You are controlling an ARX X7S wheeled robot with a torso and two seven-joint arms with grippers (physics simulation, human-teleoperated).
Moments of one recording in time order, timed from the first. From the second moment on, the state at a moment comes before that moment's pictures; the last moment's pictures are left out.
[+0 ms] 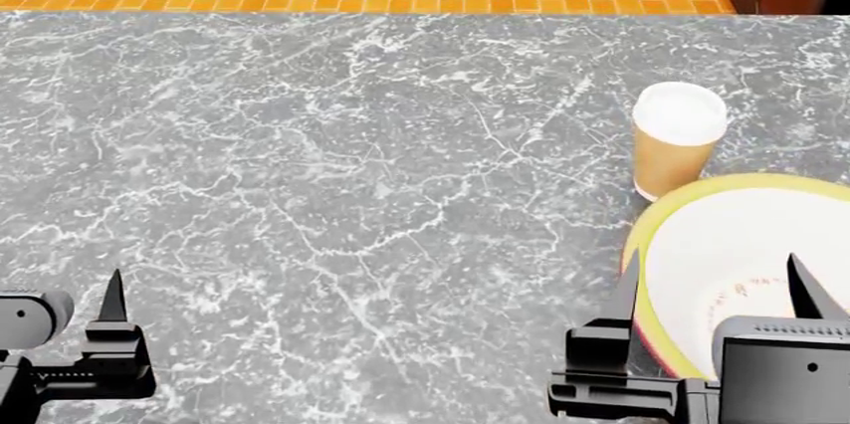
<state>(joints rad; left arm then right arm) -0.27 -0.19 0.00 0.65 -0.21 -0.97 -0.21 0.23 0.26 0.11 -0.86 0.21 0.98 0.15</state>
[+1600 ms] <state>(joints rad) -0.27 -0.22 0.00 0.65 -0.26 -0.98 -0.24 0.81 0.41 -0.09 -0.19 0.21 1.12 0.07</state>
